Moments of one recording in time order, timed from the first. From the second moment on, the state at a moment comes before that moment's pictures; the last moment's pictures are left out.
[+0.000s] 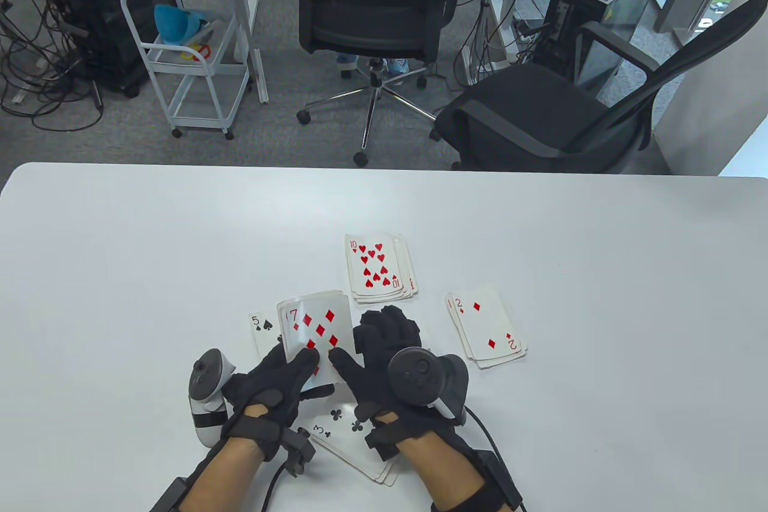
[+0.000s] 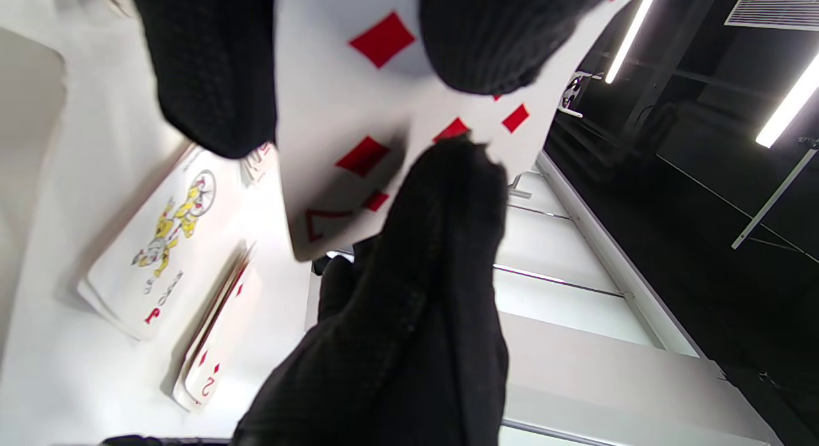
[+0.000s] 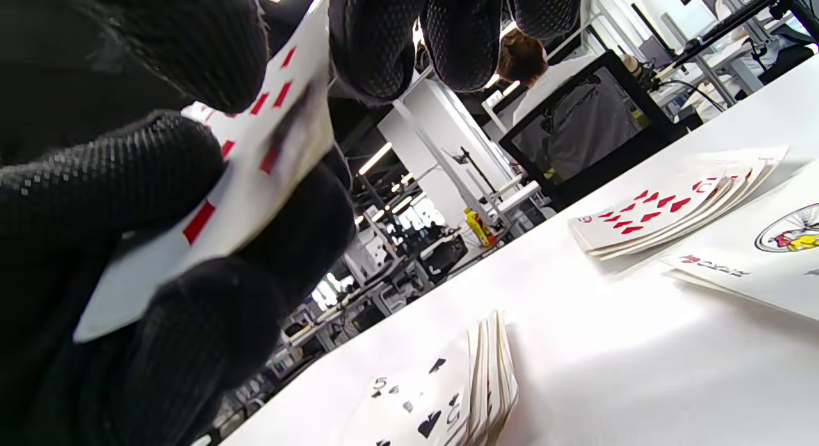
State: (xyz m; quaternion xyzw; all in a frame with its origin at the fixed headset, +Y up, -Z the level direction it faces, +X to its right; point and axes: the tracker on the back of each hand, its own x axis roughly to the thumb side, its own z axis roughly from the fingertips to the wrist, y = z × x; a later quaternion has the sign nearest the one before) left_hand -0.208 -0.761 -0.269 -0.11 -0.04 0.77 0.63; right_hand 0.024 -0.704 -0.275 0.18 -0.09 0.91 0.36
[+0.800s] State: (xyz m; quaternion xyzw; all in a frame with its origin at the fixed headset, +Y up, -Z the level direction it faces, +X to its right) left_hand -0.208 -0.765 -0.268 -0.11 -0.05 0.80 0.59; right_hand 0.039 -0.695 -0.278 0.15 -0.16 0.90 0.37
